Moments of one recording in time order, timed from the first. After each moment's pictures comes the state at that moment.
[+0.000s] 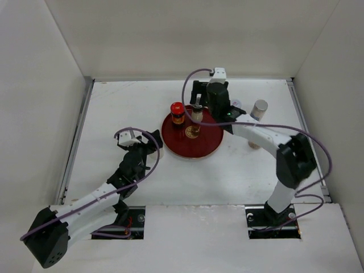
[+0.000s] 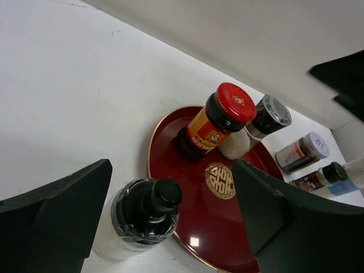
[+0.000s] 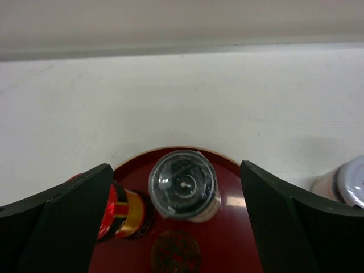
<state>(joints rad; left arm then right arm) -0.70 0.80 0.24 0.56 -0.70 -0.55 0.63 1.81 1.40 0.12 0.44 0.31</state>
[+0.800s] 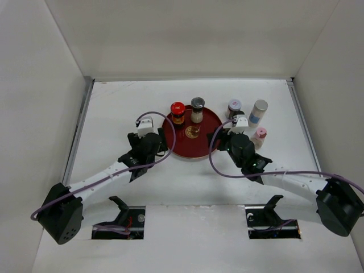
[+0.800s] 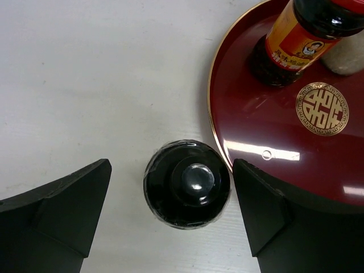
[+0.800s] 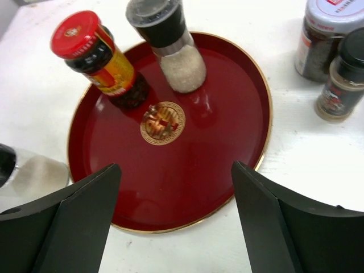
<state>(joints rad) -0.69 1.09 0.56 -0.05 -0.67 -0.52 0.75 1.16 0.54 0.36 0.44 0.44</state>
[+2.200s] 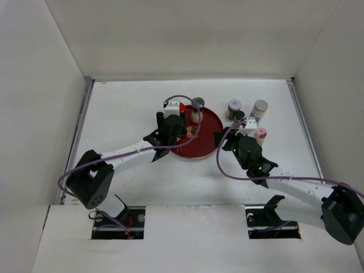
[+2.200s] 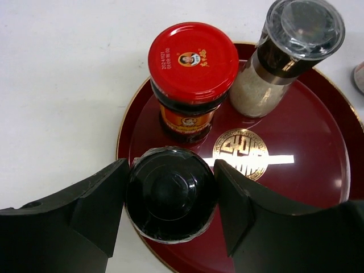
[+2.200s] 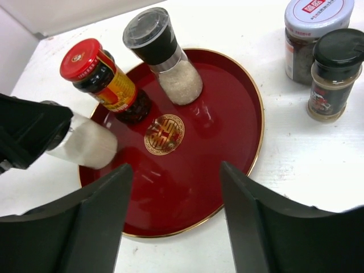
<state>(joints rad) -0.75 1.50 0.89 0.14 -0.63 -0.36 0.71 1.07 0.46 0.43 0.43 0.49</state>
